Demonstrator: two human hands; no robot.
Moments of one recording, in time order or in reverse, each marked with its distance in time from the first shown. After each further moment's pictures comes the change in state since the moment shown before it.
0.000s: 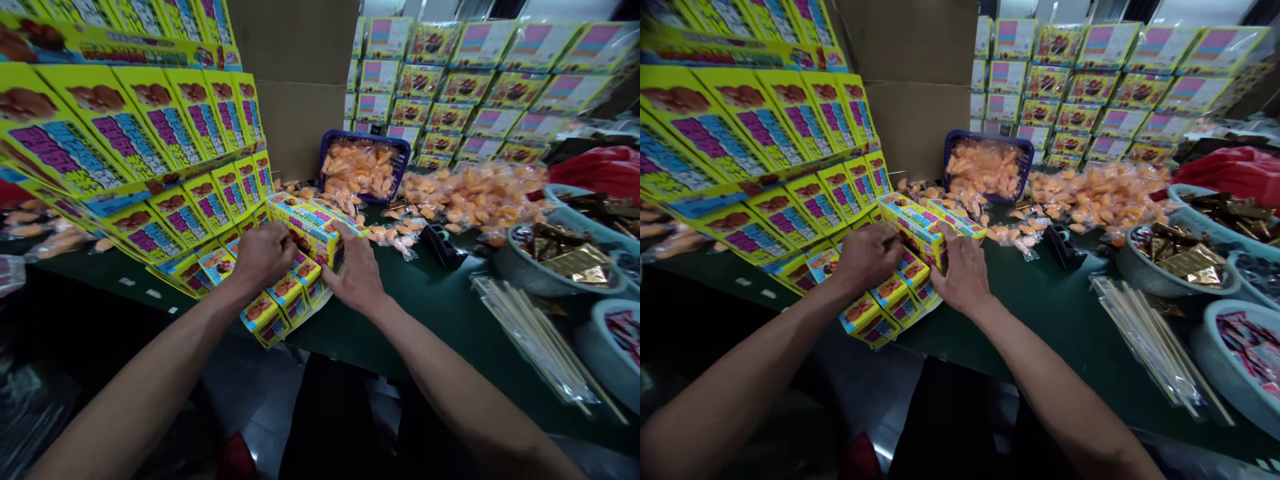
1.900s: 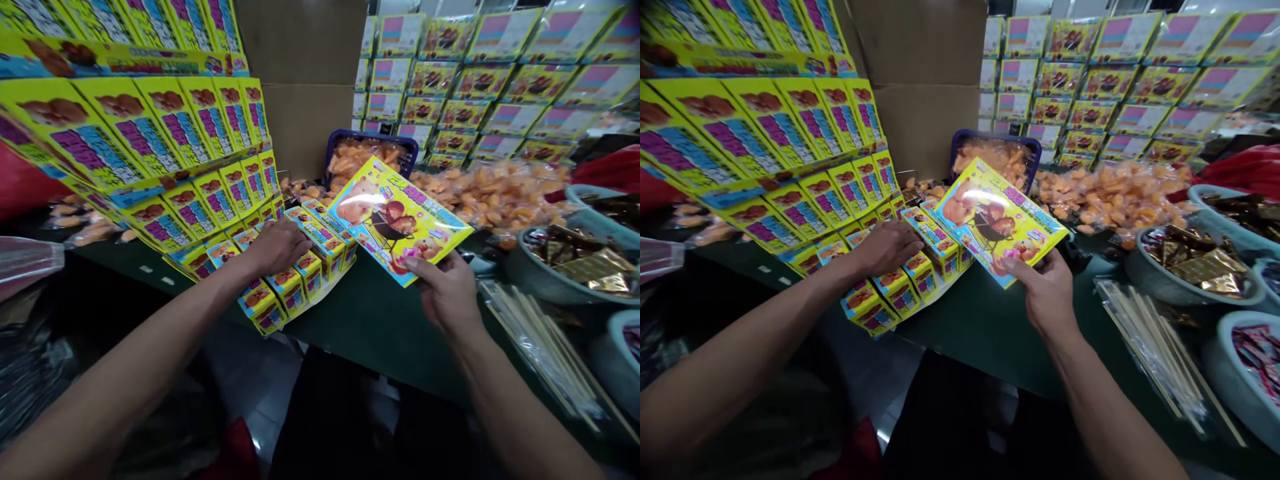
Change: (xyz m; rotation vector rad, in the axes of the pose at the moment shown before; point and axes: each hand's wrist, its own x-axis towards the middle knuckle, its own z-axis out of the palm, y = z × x) left_hand 0.019 -0.002 0.009 0.103 -0.357 0.266; right_hand -0.030 0.038 -0.108 1.070 0.404 0.704
